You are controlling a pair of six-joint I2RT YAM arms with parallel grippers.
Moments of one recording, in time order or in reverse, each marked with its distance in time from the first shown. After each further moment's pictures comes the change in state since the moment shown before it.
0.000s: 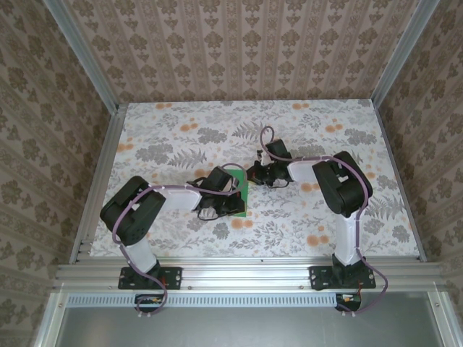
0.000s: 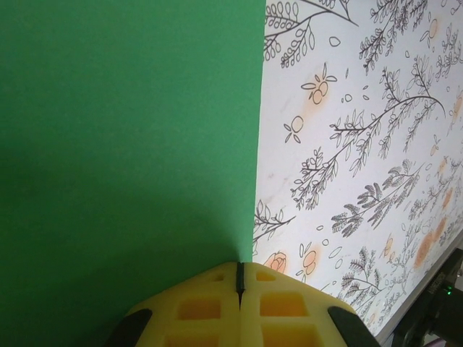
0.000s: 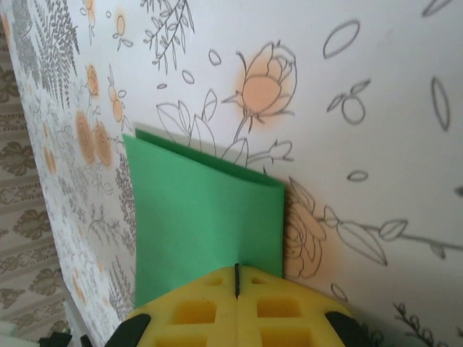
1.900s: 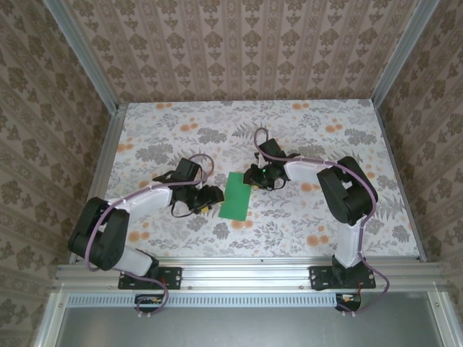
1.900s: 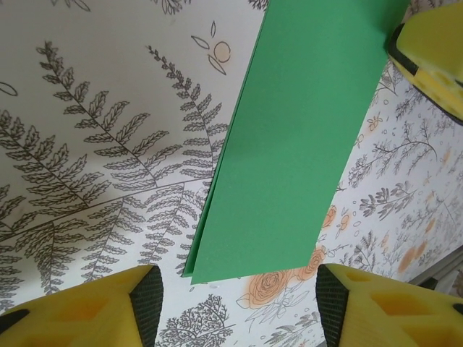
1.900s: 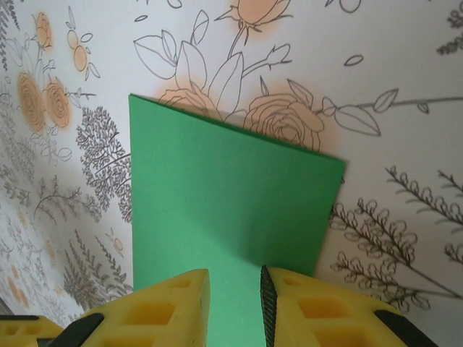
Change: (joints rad) left arm 0.251 -0.284 -0.060 -0.326 0.018 0.048; right arm 0.076 -0.090 0.043 -0.269 0.170 -0.052
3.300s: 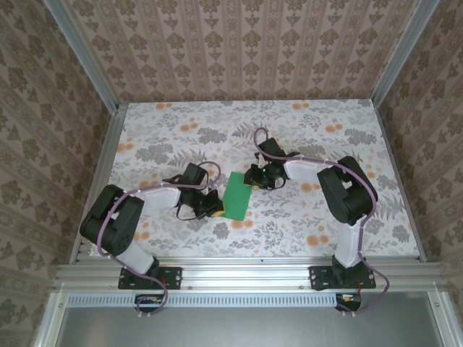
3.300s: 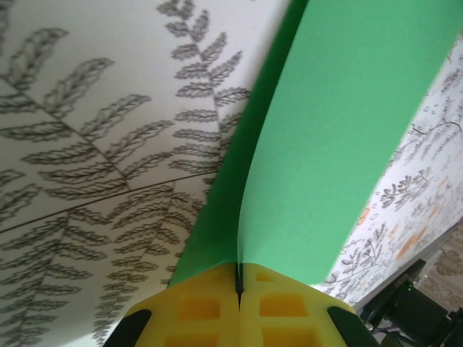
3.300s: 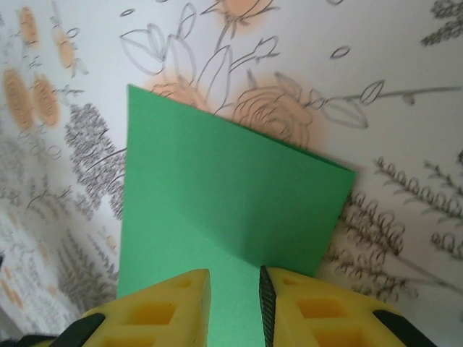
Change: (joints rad) left arm -0.037 0.128 -0.026 0.101 0.080 -0.064; right arm 0.002 -0.019 0.006 -0.047 0.002 -0.003
